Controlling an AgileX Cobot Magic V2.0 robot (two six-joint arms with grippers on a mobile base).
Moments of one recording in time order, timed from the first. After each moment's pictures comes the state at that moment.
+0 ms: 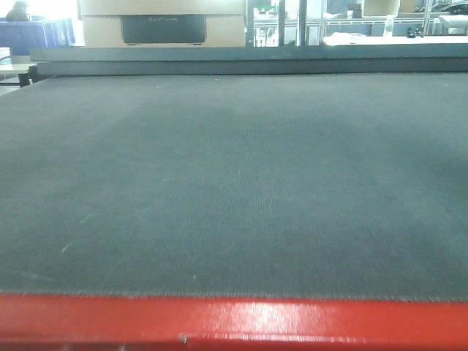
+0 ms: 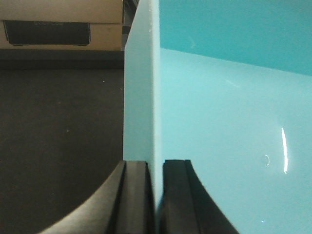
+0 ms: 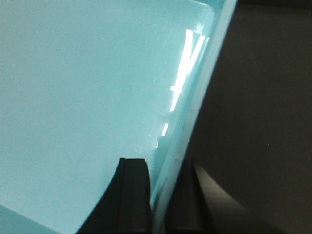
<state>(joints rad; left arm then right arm) -0.34 1.45 -1.88 0.07 0.83 -0.19 0.13 1.37 -1.76 0.16 1.04 -0.01</state>
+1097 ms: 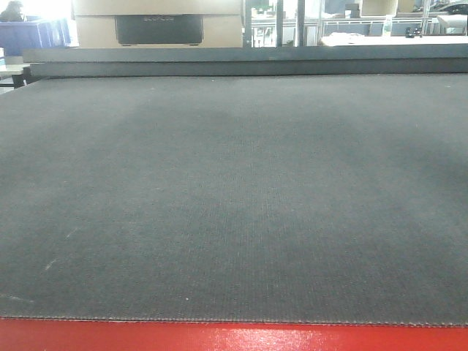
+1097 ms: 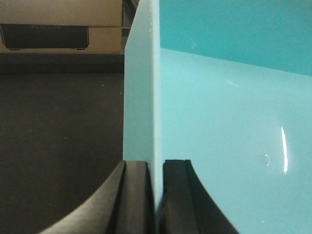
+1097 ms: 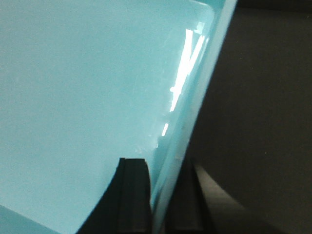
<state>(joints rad) -0.34 1.45 -1.88 0.07 0.83 -0.19 0.13 1.37 -1.76 0.16 1.04 -0.01</state>
